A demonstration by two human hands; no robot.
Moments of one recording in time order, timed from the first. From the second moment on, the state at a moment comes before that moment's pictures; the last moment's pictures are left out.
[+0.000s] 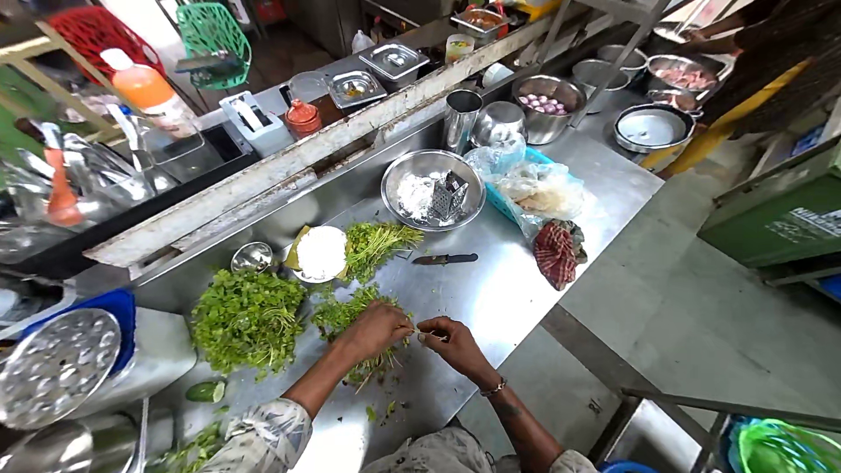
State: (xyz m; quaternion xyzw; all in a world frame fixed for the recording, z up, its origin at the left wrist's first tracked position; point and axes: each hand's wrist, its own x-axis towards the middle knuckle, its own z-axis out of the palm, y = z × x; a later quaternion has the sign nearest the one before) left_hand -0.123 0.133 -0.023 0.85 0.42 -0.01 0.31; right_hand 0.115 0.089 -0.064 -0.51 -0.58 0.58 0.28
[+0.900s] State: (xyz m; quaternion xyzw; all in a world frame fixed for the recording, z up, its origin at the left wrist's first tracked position) left_hand -0.117 0.119 -0.062 0.69 0.53 0.24 0.43; right_hand 0.085 0.098 -0.081 -0.52 -0.32 0.65 0.45
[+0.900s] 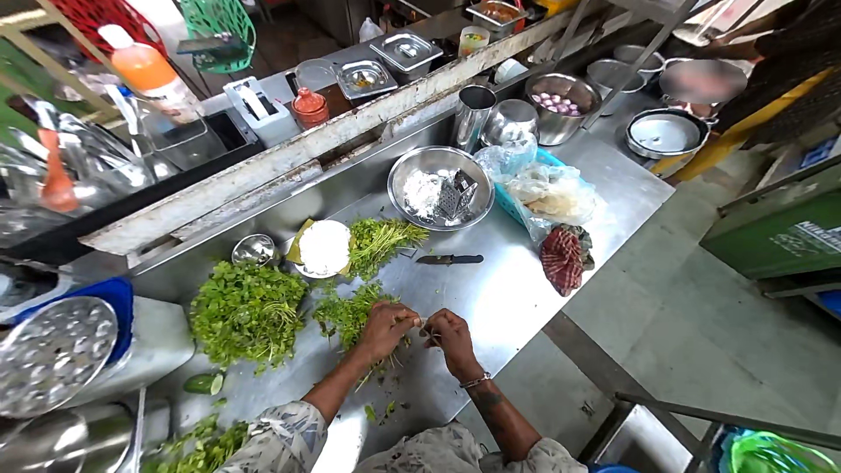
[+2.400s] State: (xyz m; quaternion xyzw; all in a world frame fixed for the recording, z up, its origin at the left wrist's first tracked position) left_hand -0.331 -0.163 0.108 0.18 0.51 0.75 0.38; right_hand 0.094 0.128 -0.110 -0.51 -0.79 0.29 0.19
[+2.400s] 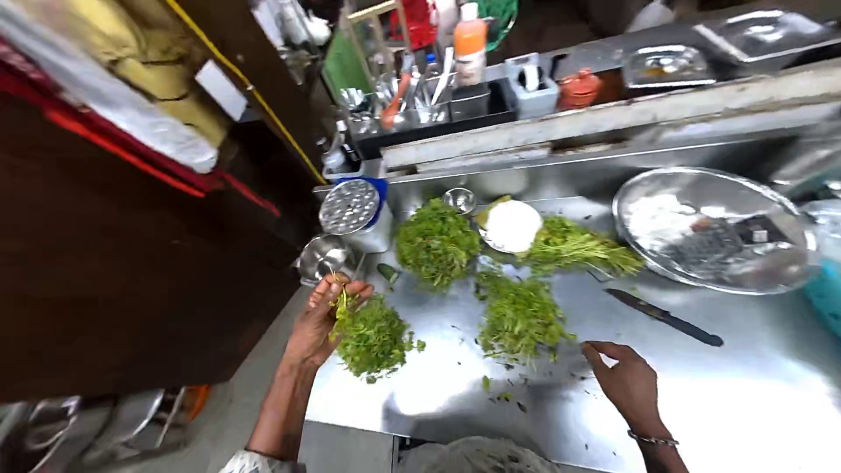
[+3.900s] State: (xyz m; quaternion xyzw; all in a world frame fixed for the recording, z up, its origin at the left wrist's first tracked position) left_hand -0.205 0.006 -0.040 0.60 0.69 0.27 0.29; right_hand 0.053 0.132 -0.062 -0.50 -0.44 0.73 0.15
